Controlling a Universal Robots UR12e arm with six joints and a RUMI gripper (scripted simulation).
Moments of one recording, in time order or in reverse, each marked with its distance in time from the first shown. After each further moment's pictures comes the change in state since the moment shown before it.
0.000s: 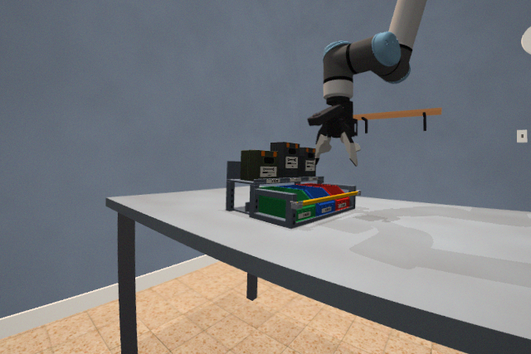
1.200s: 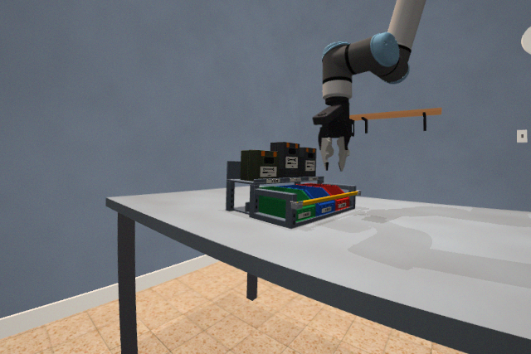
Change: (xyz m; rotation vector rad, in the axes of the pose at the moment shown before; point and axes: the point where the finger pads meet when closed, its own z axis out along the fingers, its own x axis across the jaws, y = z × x) arm 0.000 0.000 0.000 0.003 -0.001 -0.239
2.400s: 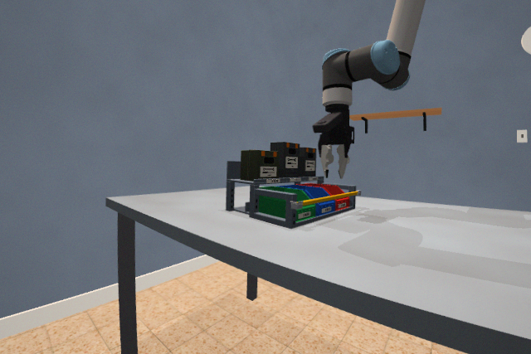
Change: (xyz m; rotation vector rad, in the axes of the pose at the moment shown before) arm 0.000 0.000 0.023 0.000 0.000 -0.002
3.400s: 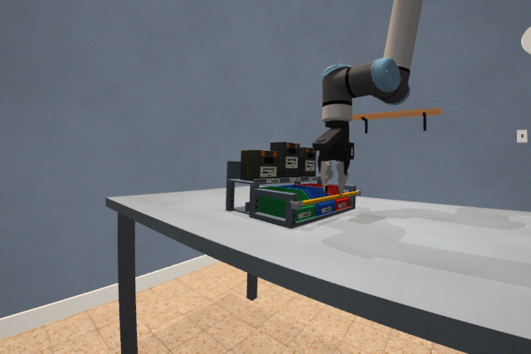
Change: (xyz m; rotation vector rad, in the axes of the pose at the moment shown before) arm 0.000 0.000 0.050 0.000 0.000 -0.001
